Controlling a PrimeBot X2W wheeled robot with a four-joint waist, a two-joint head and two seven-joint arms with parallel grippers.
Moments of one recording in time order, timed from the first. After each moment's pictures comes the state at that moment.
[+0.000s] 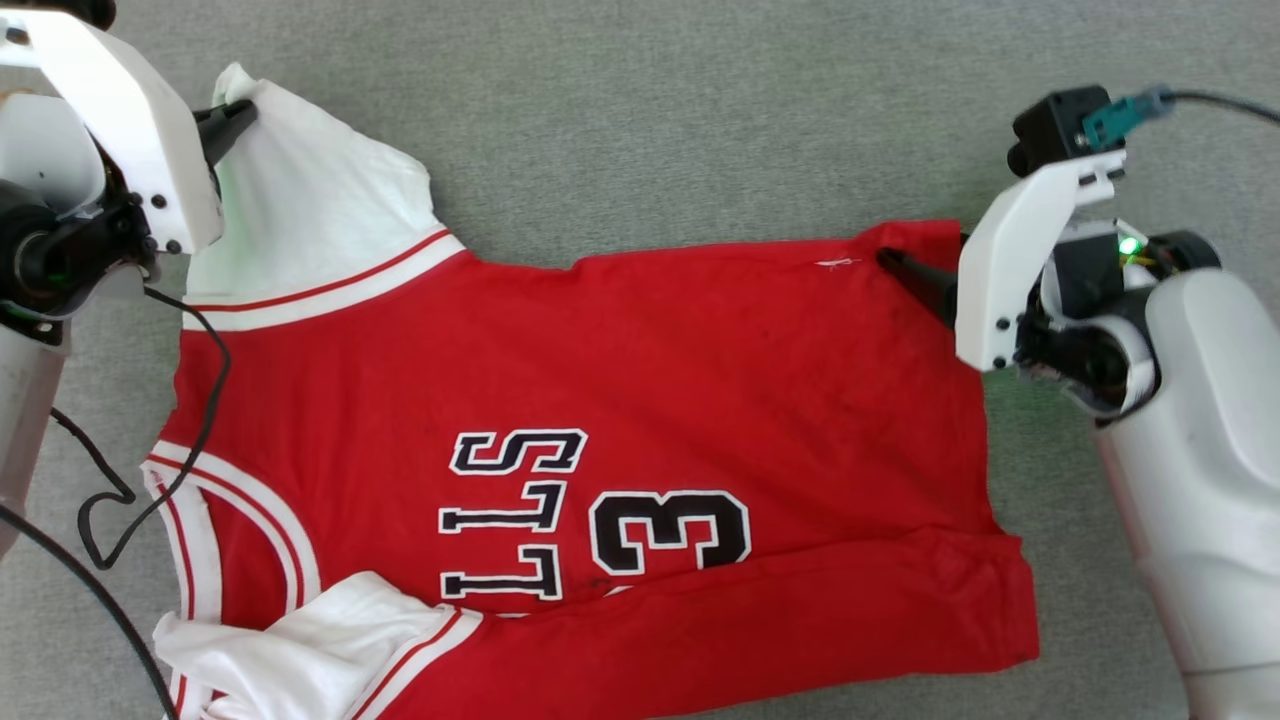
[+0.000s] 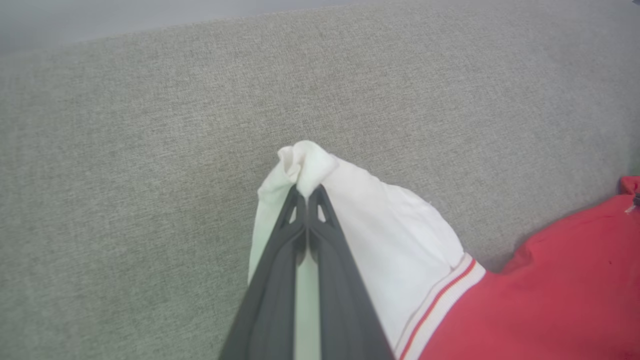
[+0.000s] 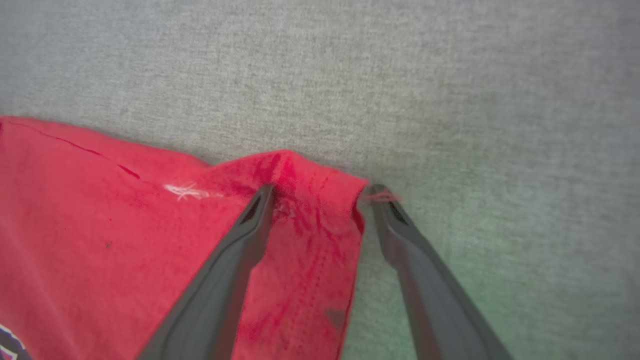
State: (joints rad) left arm -0.99 0.66 -0.48 0.42 -0.95 -0.07 0.63; right arm -0.77 -0.18 0.21 0.48 0.47 0.13 0.75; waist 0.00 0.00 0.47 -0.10
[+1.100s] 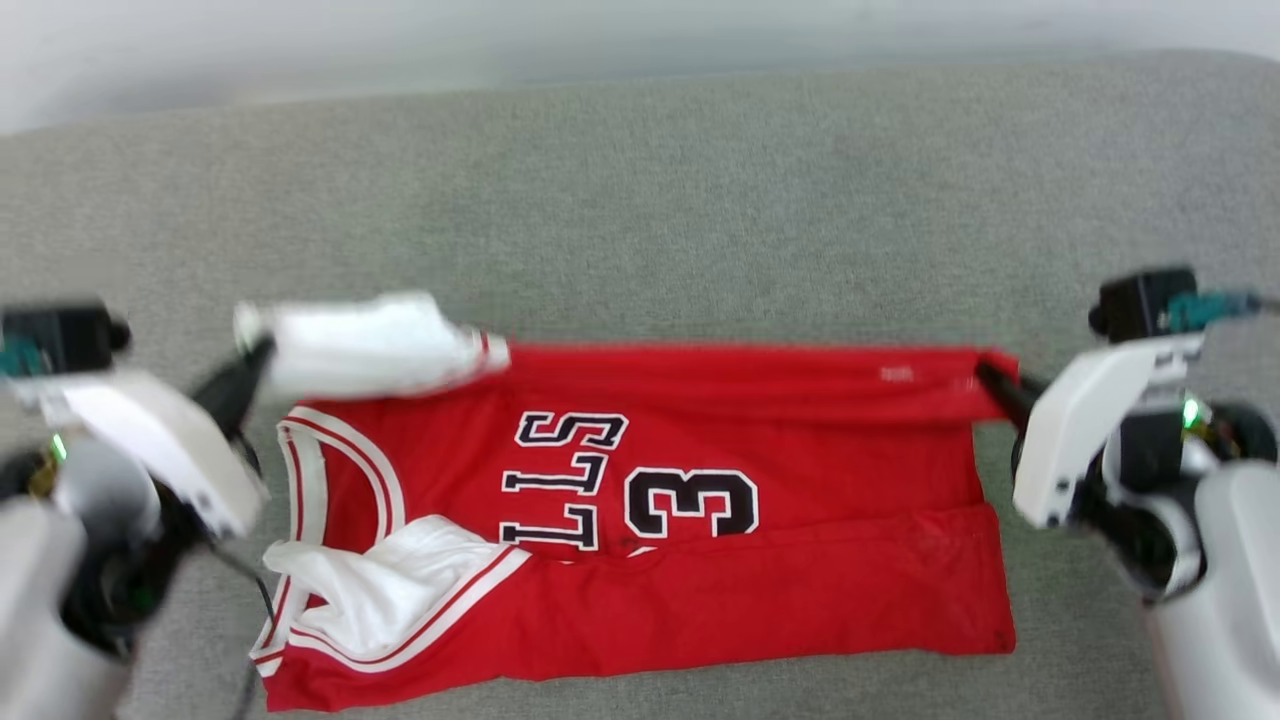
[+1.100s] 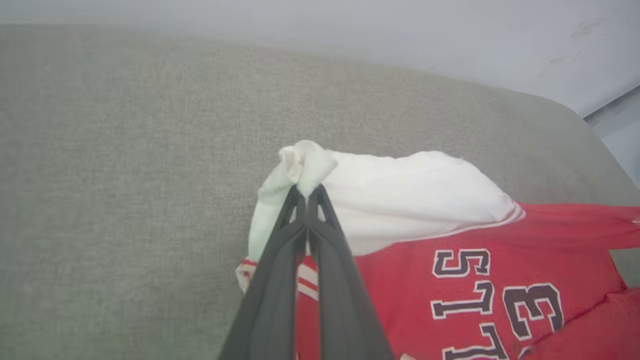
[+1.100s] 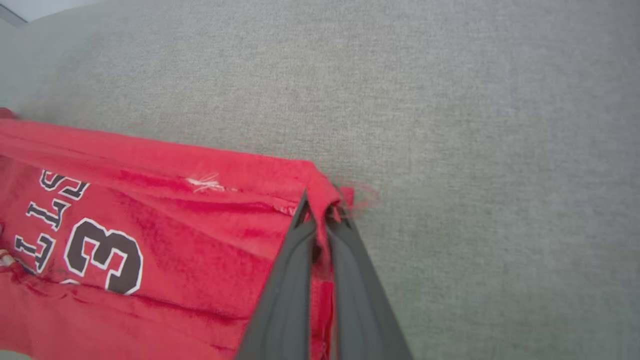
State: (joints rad) left arm -0.43 0.68 -0.36 0.21 -1.03 0.00 0.19; right arm -0.43 -0.22 0.08 0.25 0.43 0.13 0.60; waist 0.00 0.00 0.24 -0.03
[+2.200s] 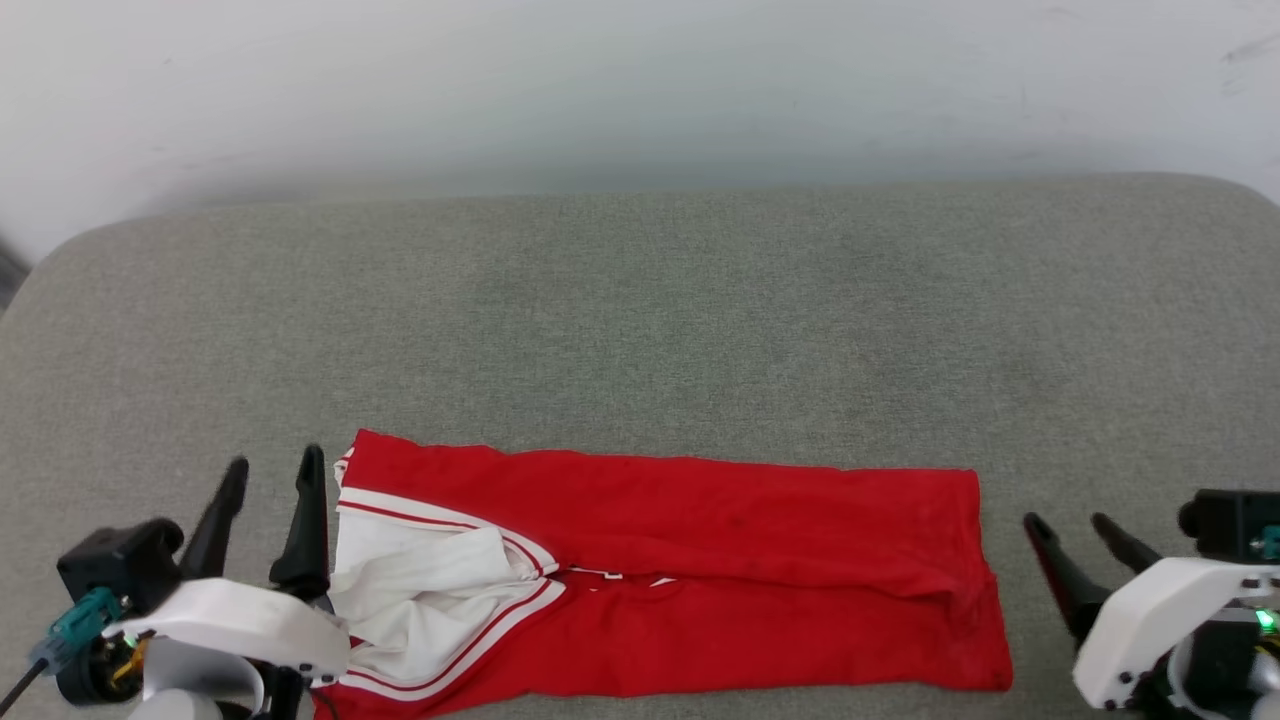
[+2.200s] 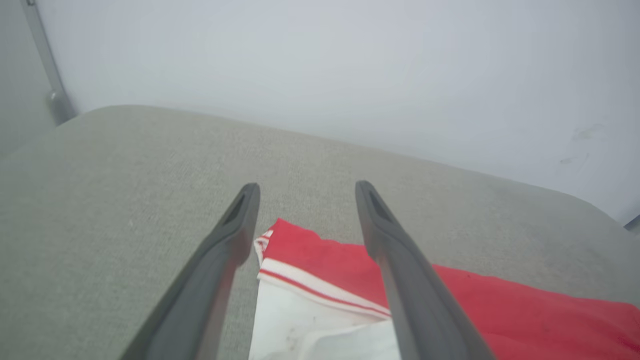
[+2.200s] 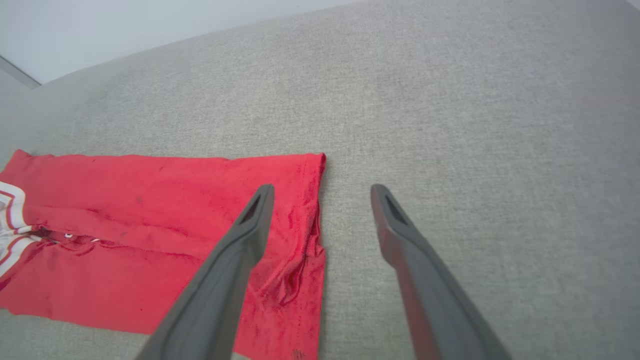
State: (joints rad) left arm -0.06 0.52 -0.33 0.05 -0.86 0.20 -0.24; right arm -0.01 -0.17 -0.04 0.04 0.39 0.13 0.37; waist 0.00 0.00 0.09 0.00
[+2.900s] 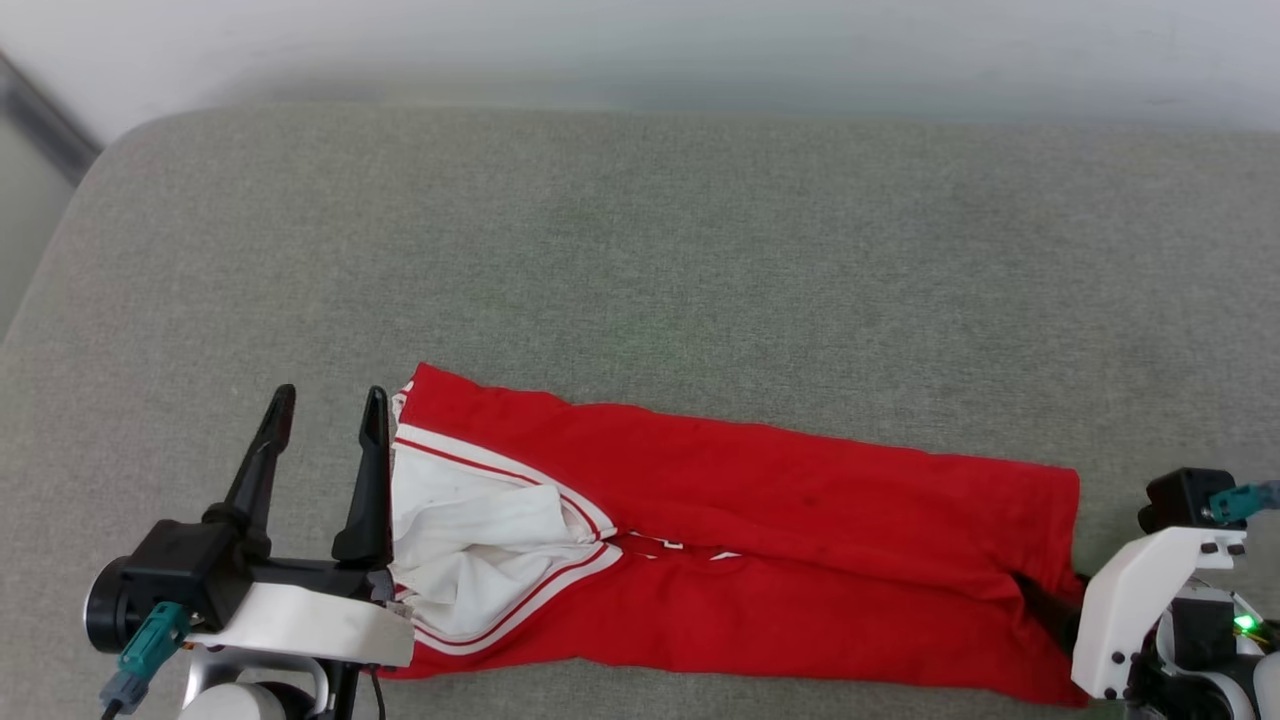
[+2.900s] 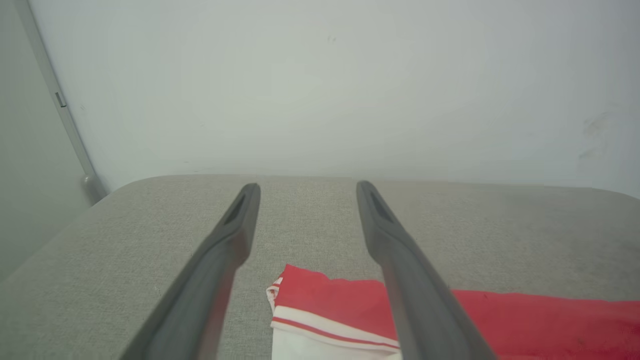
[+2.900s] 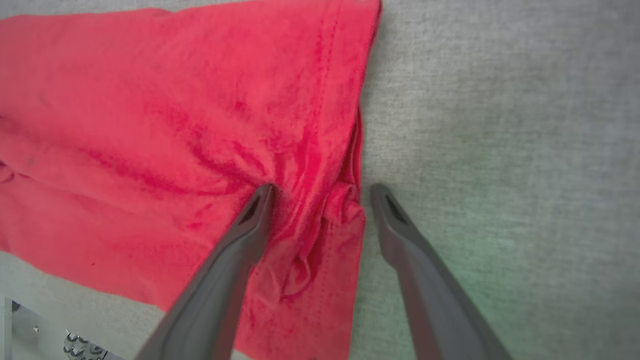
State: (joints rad) left arm -0.07 0.45 -0.31 -0.17 -0.52 0.23 -0.26; right arm -0.09 -0.20 -0.07 0.14 0.43 0.13 0.75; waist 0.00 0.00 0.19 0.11
